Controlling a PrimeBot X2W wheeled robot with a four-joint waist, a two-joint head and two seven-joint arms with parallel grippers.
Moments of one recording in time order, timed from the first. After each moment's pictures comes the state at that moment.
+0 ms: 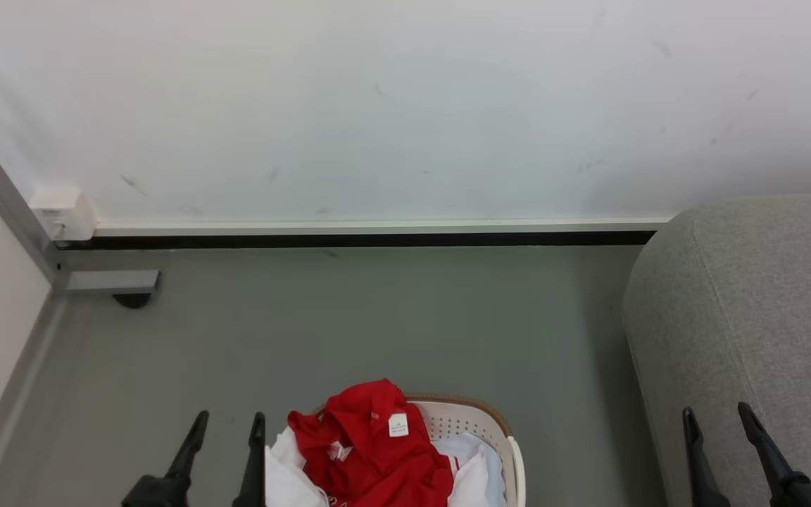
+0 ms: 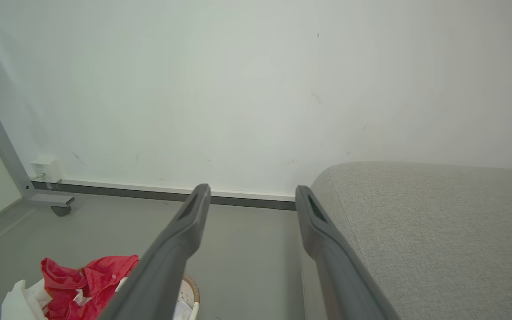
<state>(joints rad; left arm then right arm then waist) 0.02 0.06 -0.05 0.19 -0.06 -0.01 -0.26 0.02 -0.06 -0.01 0.21 0.13 0.13 -0.26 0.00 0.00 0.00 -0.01</state>
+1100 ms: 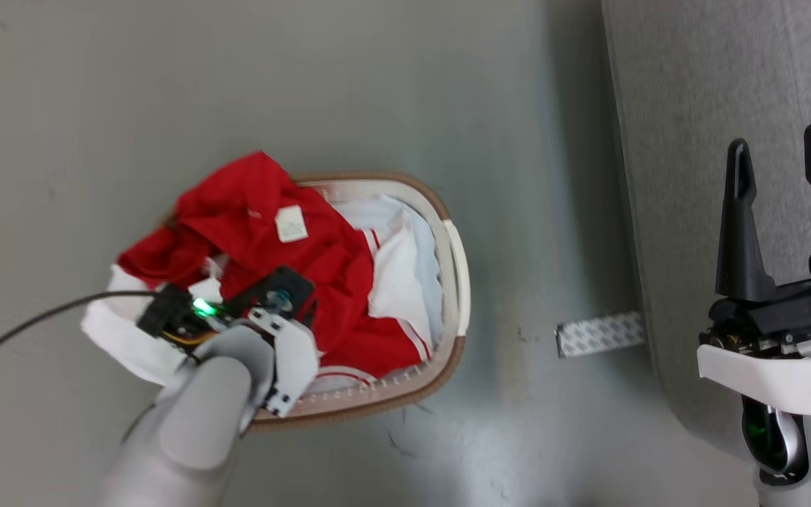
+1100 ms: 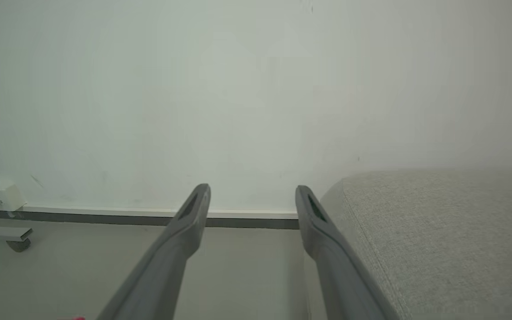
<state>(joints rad) -0.72 0.13 -0.40 0.87 0.19 -0.08 0.03 -0.37 -0.05 0.05 -0.12 0.25 0.13 -0.26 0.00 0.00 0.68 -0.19</state>
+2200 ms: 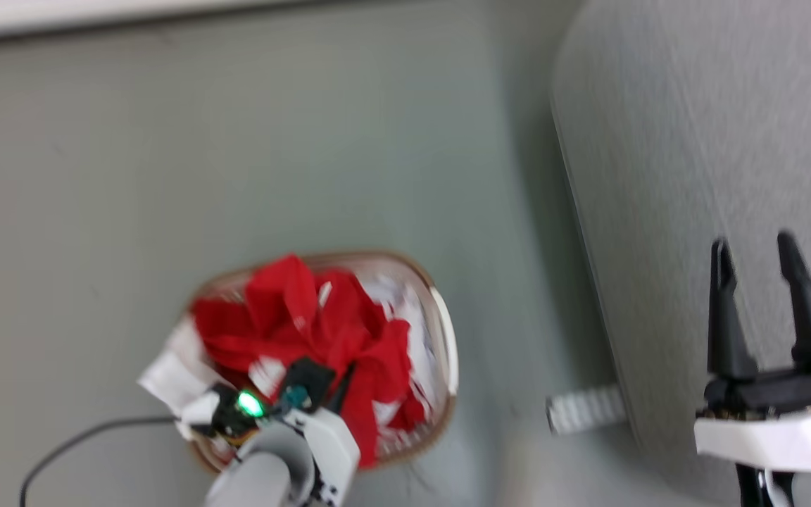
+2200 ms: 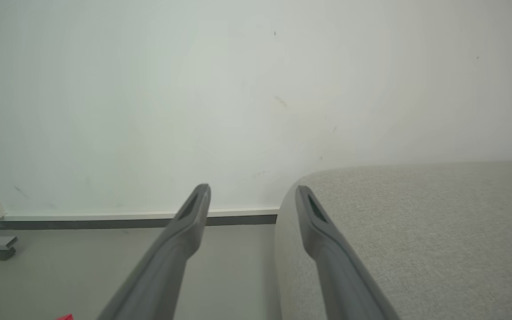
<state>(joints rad) -0.54 0.06 -0.43 0.87 0.01 -0.06 -0.20 -0.20 -0.05 0.02 -0.06 0.24 0.13 -0.26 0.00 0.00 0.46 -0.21</state>
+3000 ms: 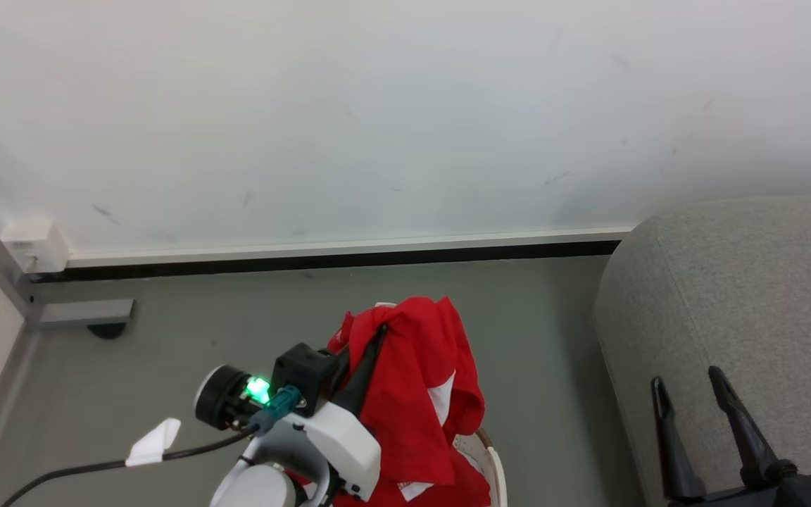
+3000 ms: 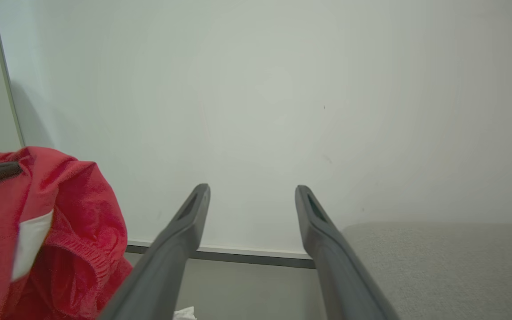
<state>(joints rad) -0.31 0.12 -0.44 0.18 -0.13 0.01 0.00 0.03 -0.05 0.08 0.01 0.18 0.13 -0.26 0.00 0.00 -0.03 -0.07</state>
